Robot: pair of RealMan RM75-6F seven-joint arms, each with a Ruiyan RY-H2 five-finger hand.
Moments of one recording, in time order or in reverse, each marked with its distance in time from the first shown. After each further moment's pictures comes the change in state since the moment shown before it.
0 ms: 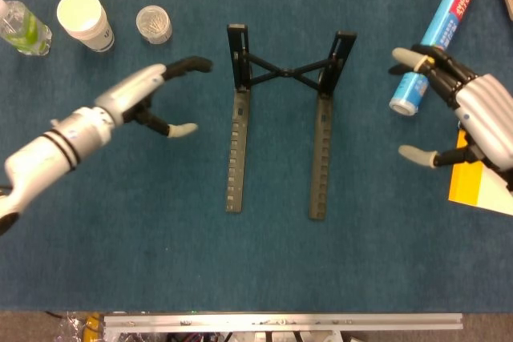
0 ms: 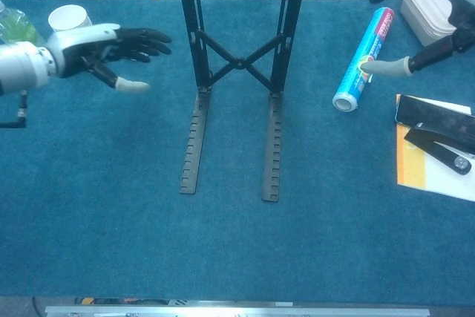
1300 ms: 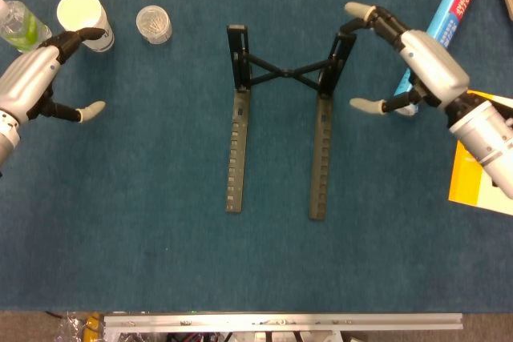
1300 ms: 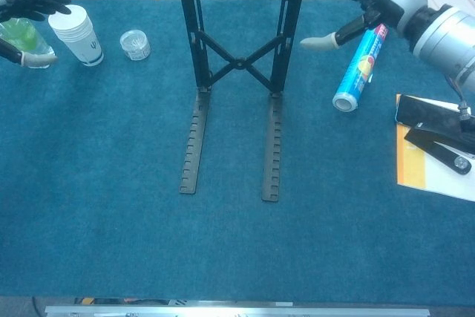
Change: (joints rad) left arm 0.227 0.235 -0.096 -0.177 -0.189 0.076 0.466; right arm 0.217 -0.237 0.113 0.340 0.155 -0.263 0.363
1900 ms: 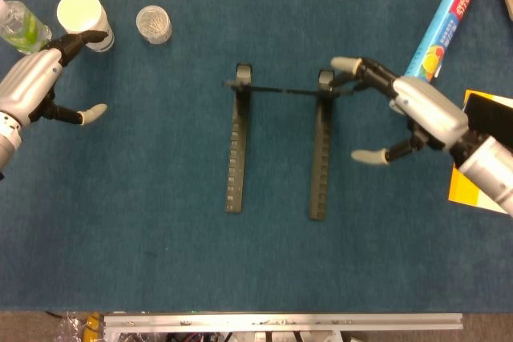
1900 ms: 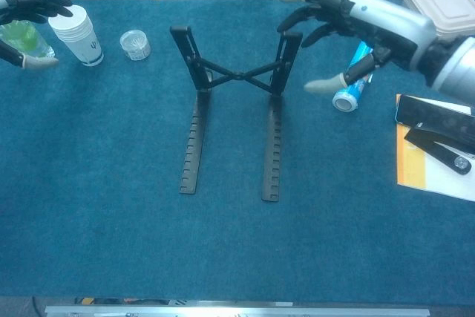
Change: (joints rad) left arm 0.022 -0.003 -0.029 -0.006 0.019 -0.017 0.015; right arm -0.029 0.121 -0.126 -0.149 -0.162 0.030 0.091
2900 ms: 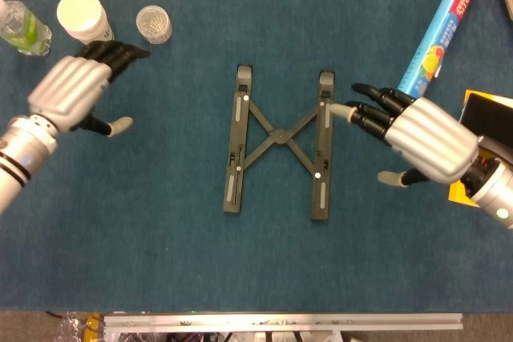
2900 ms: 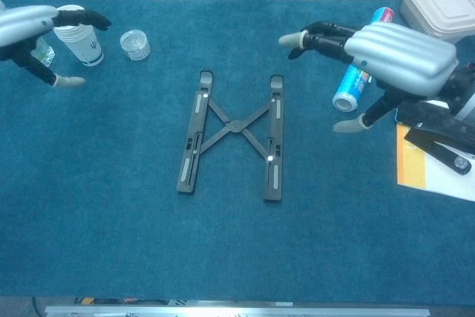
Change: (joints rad) left arm -0.030 -0.092 -0.005 0.014 0.079 0.010 0.354; right arm -0.055 0.001 -0.075 0.019 -0.179 0.107 -0.700
